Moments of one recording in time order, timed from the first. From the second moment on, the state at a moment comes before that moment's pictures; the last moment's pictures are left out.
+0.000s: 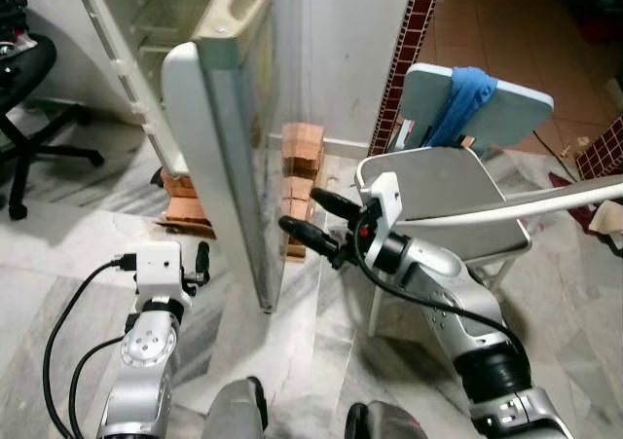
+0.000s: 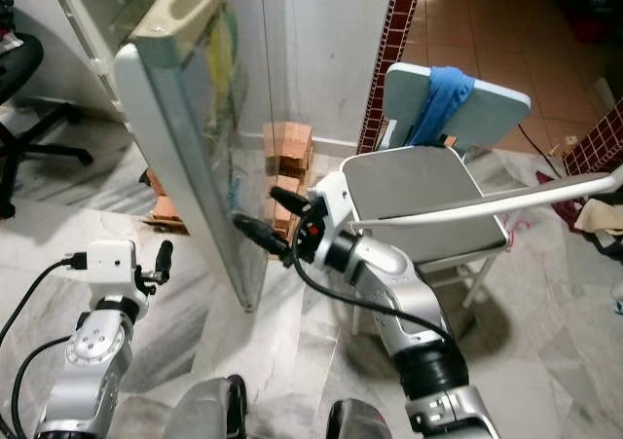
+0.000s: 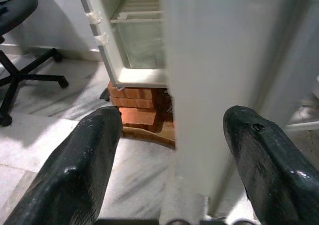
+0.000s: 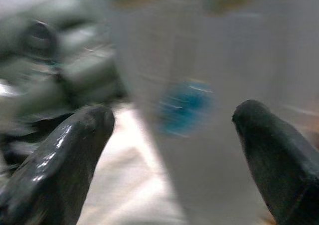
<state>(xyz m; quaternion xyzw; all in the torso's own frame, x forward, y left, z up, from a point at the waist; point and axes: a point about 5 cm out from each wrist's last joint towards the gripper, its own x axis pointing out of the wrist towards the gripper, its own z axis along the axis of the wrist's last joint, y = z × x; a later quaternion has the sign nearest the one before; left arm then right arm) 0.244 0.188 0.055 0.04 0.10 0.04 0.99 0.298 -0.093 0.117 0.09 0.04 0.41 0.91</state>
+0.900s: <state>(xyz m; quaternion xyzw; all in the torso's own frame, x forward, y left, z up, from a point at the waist) 0.266 0.196 0.085 0.12 0.03 0.02 0.99 0.308 -0.156 0.101 -0.01 0.01 0.16 0.99</state>
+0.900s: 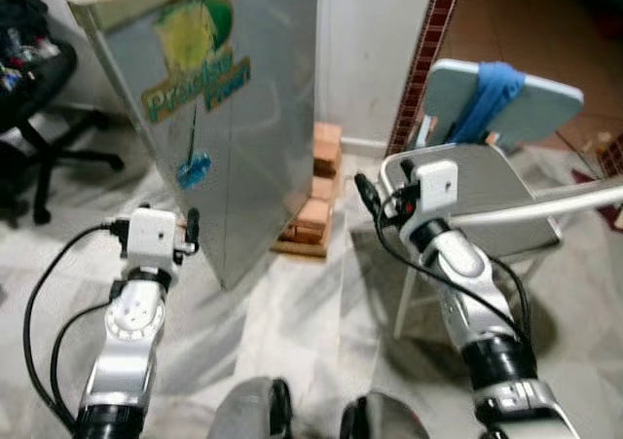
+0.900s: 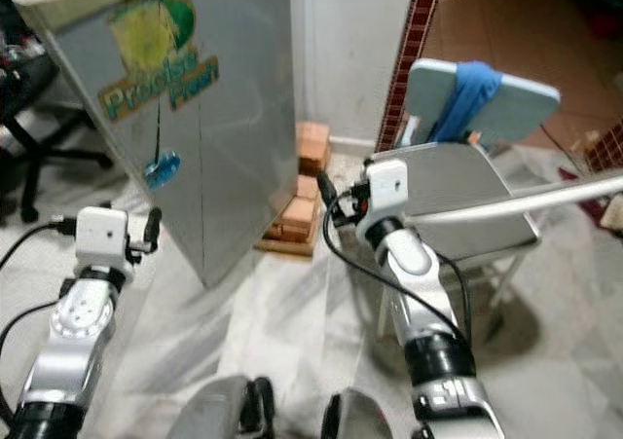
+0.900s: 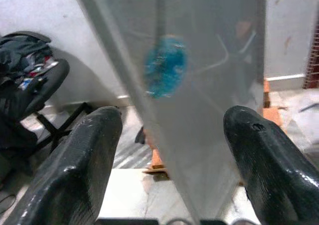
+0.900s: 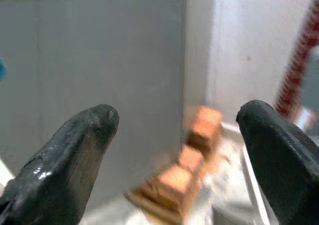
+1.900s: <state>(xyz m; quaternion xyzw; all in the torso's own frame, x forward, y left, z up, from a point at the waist) 0.251 0.186 0.069 0.08 0.04 0.02 1.00 0.270 -0.153 0.099 -0.01 -0.03 0.05 1.00</state>
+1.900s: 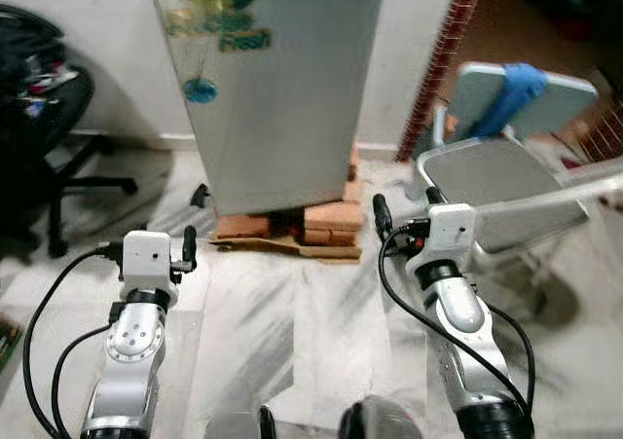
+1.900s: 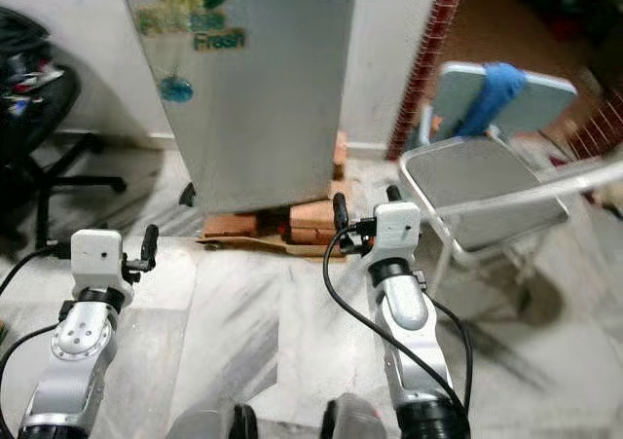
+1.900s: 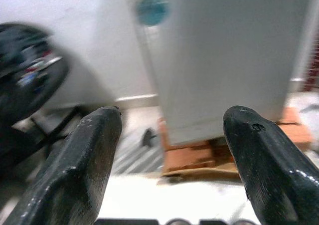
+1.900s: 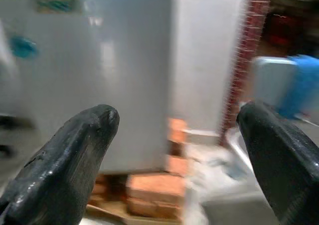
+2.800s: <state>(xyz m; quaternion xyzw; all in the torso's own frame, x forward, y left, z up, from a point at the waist) 0.249 0.191 0.068 0.07 0.04 0.01 1.00 0.275 -0.146 0.098 0.00 -0.03 0.07 1.00</state>
